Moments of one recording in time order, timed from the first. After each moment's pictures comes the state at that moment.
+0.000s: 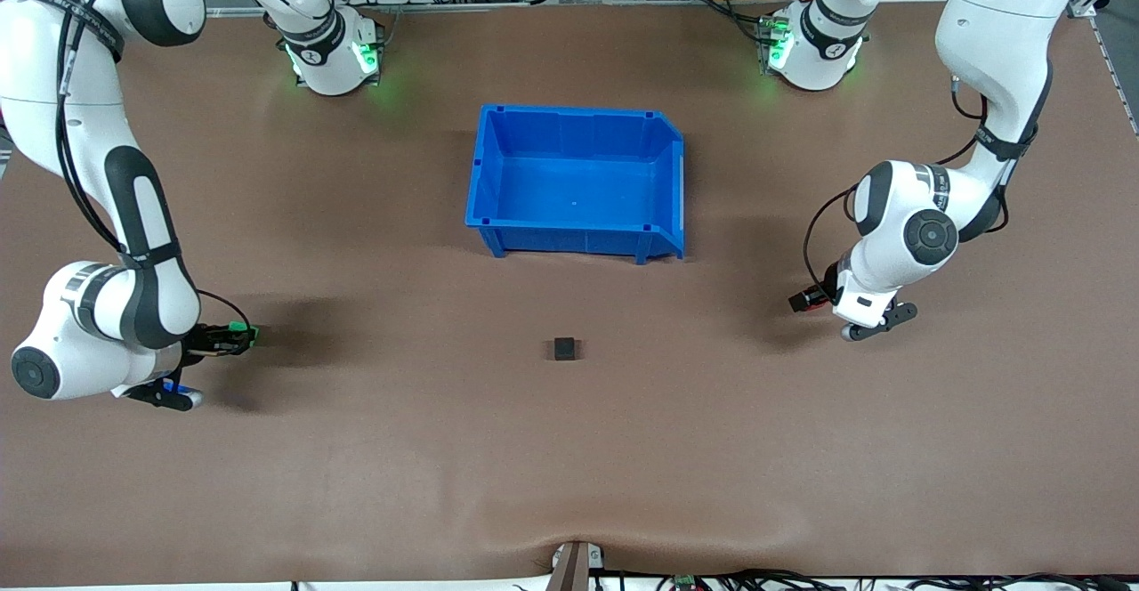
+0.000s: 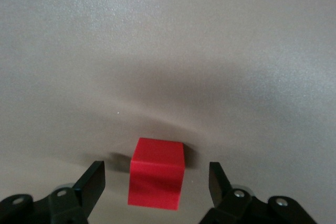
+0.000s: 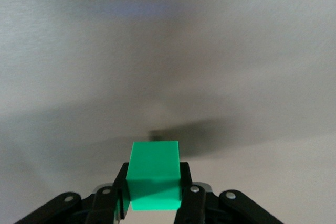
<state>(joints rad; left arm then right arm) 0.04 0.45 -0.17 -2.14 0.08 2.54 -0.56 -0.18 0.82 0.01 -1.39 0.10 1.80 0.05</state>
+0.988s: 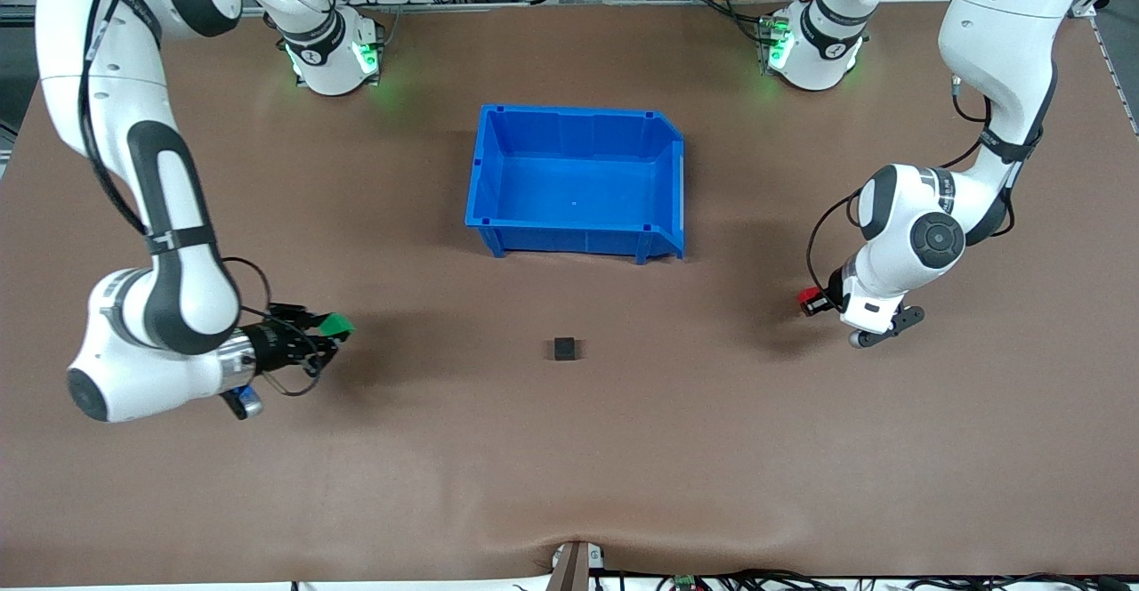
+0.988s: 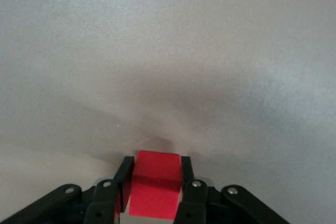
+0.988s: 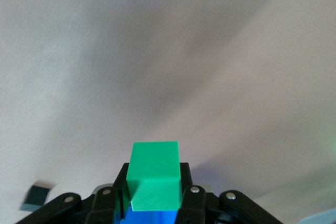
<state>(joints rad) 0.04 0.46 -0.17 -2.11 0.08 2.54 -0.66 0.00 0.81 0.10 -1.23 0.39 1.60 0.90</state>
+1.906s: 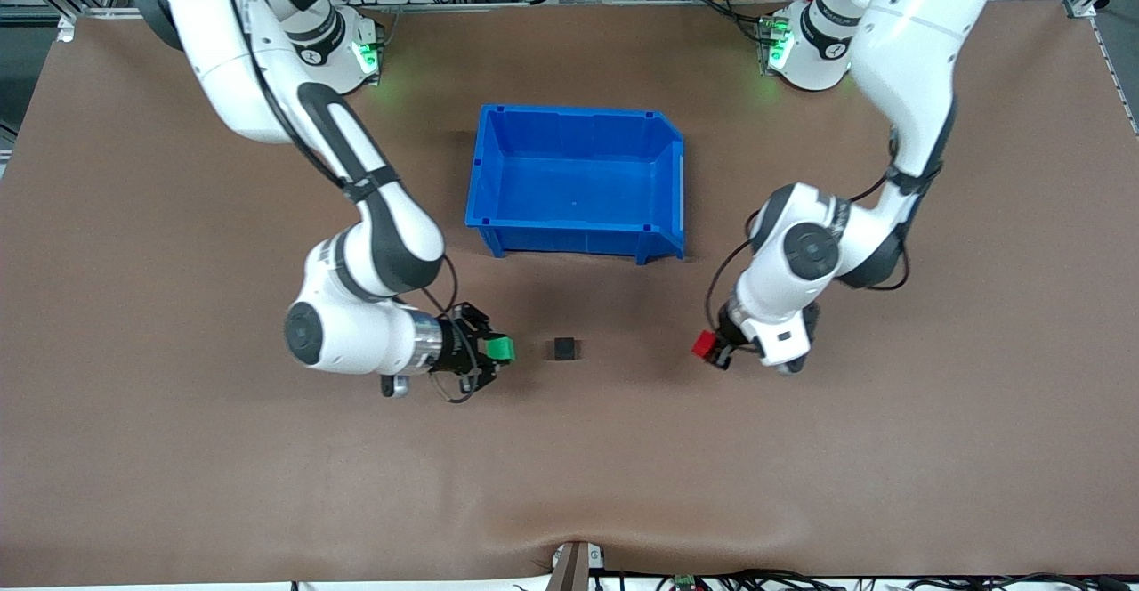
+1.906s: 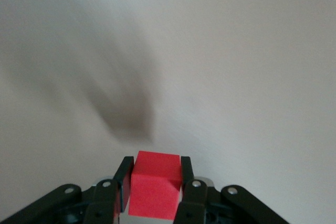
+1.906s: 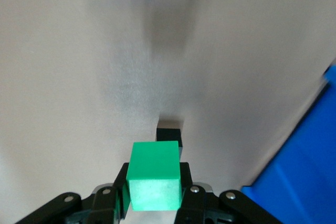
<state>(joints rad) -0.28 0.69 -0.18 -1.63 0.07 2.47 -1.66 0.34 0.85 0.12 -1.24 0.52 2.16 1.63</state>
